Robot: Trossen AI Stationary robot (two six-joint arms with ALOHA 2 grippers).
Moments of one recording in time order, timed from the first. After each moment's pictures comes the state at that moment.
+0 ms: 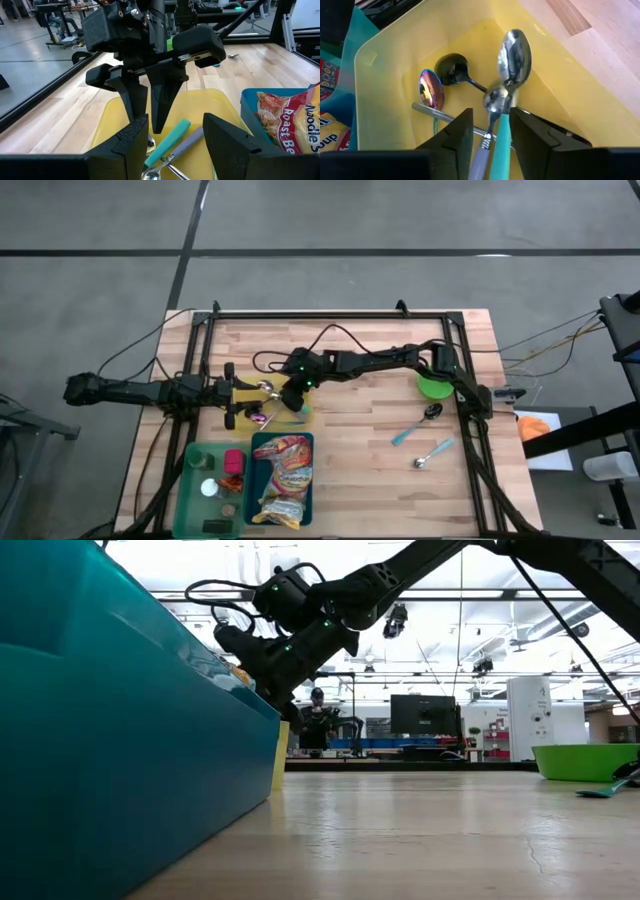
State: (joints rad) left arm -0.04 0.25 0.00 0.04 -0.14 0.04; right arm -0.14 2.25 1.68 -0.15 -0.18 0.39
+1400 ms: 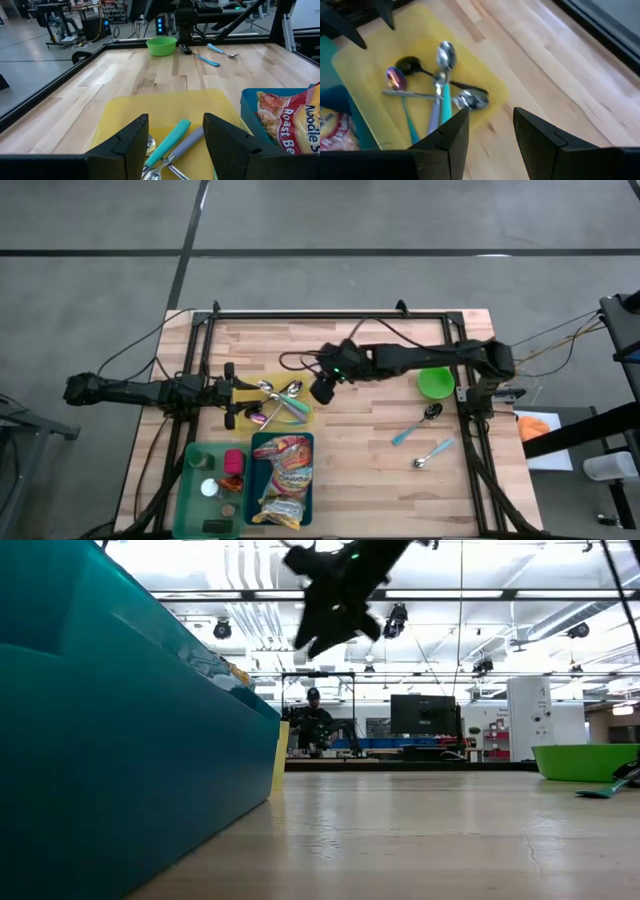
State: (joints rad) left arm -0.04 0.25 0.00 0.04 -0.14 0.04; right arm -0.04 1.81 1.53 -0.55 0.27 0.46
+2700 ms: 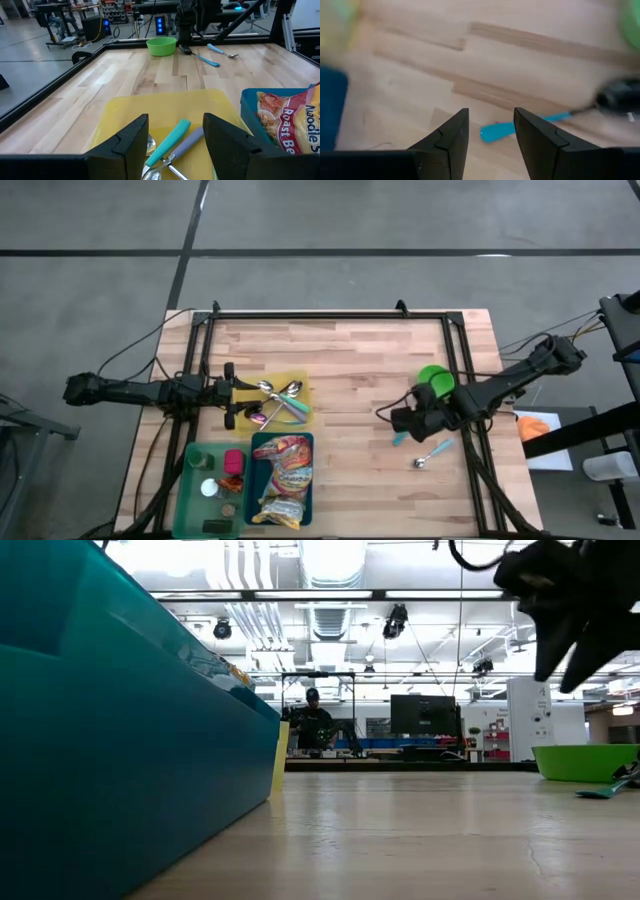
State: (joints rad) left arm -0.04 0.25 0.00 0.04 -0.14 0.04; right arm 0.43 1.19 0.83 -0.95 0.33 1.77
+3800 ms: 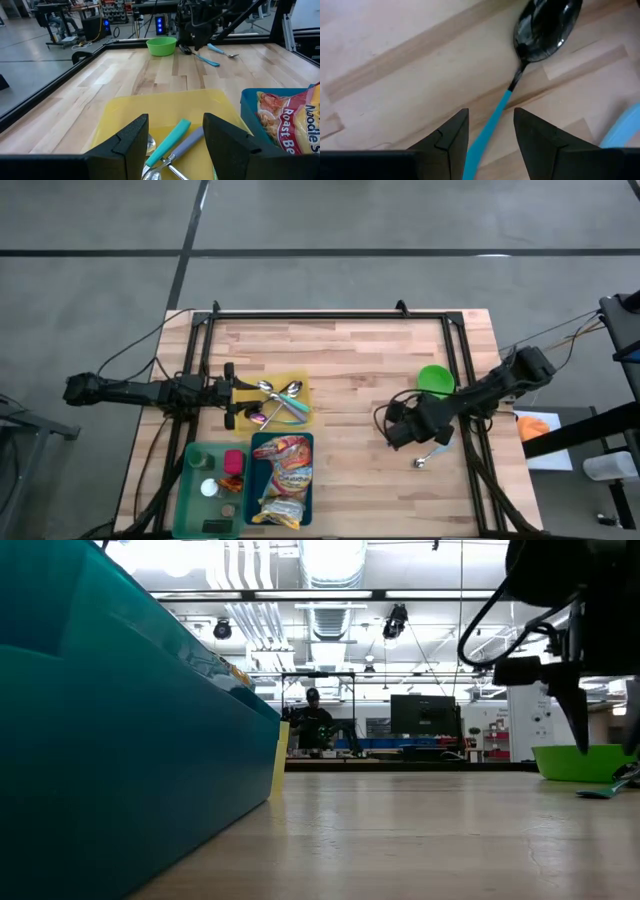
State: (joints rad) left arm -0.04 0.25 0.00 0.04 -0.14 0.04; right arm 0.39 1.55 0.87 -1.09 0.19 2.49
